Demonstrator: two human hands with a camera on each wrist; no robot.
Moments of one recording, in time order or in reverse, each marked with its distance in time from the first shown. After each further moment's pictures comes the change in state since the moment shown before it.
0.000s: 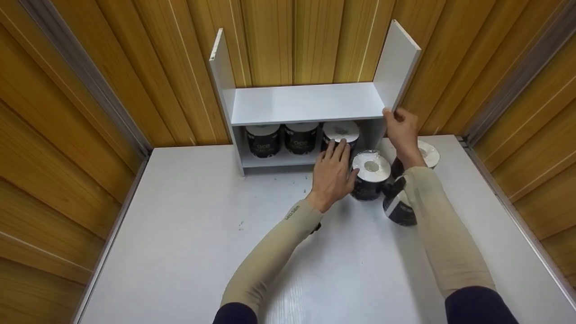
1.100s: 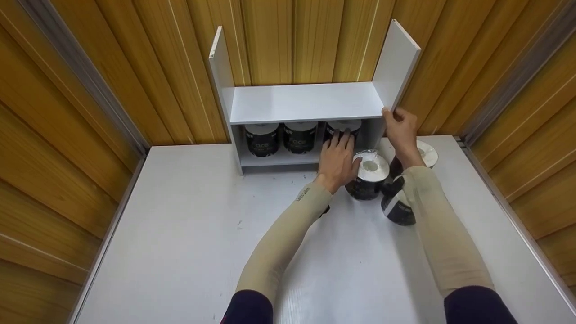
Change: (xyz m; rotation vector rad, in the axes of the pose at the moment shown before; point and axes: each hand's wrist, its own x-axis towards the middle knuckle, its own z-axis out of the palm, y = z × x) left_hand 0.041 0.004 0.000 0.041 -0.120 0.000; right_hand 0.002 0.001 -0.001 -0.027 0.005 0.012
